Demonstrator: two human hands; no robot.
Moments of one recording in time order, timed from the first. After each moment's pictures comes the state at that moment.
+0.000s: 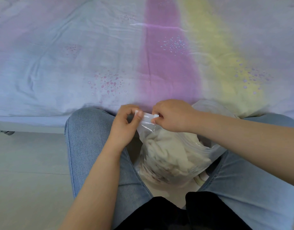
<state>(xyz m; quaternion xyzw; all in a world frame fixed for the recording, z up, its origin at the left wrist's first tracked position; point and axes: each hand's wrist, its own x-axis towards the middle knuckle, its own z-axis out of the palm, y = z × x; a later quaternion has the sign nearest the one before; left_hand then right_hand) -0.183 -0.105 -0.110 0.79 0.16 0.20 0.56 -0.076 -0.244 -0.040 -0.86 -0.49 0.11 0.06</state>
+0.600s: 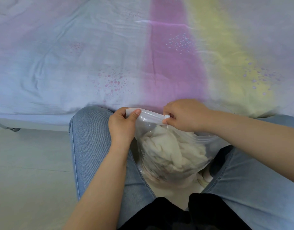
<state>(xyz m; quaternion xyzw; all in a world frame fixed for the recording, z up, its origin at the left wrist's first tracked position) -0.174 -0.105 -0.111 0.73 0.37 0.29 0.50 -0.060 -0.256 -0.039 -0.85 -0.52 0.11 0.02</state>
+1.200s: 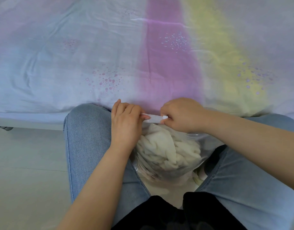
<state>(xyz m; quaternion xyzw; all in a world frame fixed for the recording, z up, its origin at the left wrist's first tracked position) -0.172 -0.117 -0.116 0.93 0.13 0.33 0.10 -0.058 -0.264 -0.041 -0.83 -0.55 0.07 0.02</state>
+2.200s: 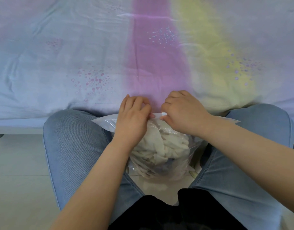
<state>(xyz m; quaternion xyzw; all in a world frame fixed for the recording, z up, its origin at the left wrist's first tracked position) -0.143 -0.138 -0.120 0.96 0.03 0.28 0.08 -0.058 -0.294 -0.055 -0.84 -0.54 -0.06 -0.02</state>
